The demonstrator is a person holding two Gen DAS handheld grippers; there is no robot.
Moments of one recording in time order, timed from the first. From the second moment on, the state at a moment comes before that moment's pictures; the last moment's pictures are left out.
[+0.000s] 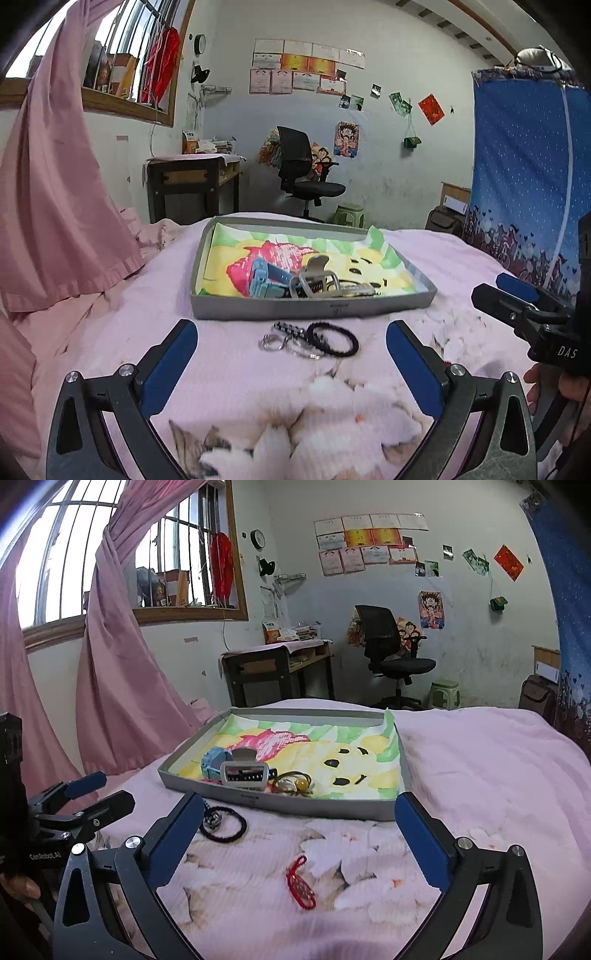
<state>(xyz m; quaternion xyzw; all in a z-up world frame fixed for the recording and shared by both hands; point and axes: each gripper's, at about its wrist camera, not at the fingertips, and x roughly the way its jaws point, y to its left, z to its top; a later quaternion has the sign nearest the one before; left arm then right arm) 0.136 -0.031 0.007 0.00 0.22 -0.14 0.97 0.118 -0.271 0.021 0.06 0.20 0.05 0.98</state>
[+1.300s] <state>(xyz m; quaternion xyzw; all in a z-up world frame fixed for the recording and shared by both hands) 0.190 -0.024 -0.035 -0.05 0.36 -0.17 0.91 0.151 -0.253 -0.045 0.05 0.38 0.06 0.92</state>
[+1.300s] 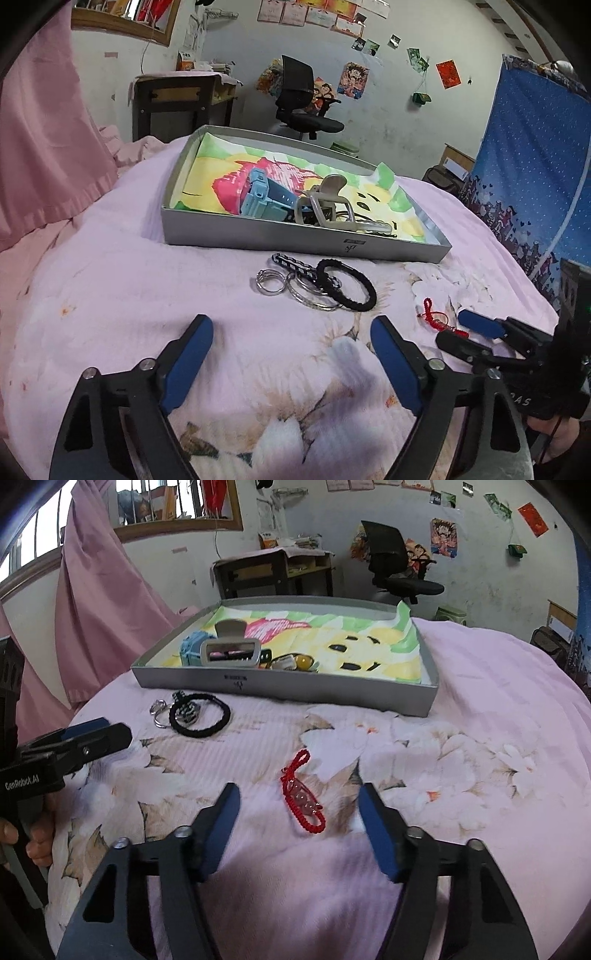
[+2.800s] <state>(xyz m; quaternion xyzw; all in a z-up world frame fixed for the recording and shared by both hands) 0.245 -0.026 -0.054 -0.07 0.42 -0.15 0.89 0.199 -0.242 -0.064 0.07 0.41 0.10 0.90</state>
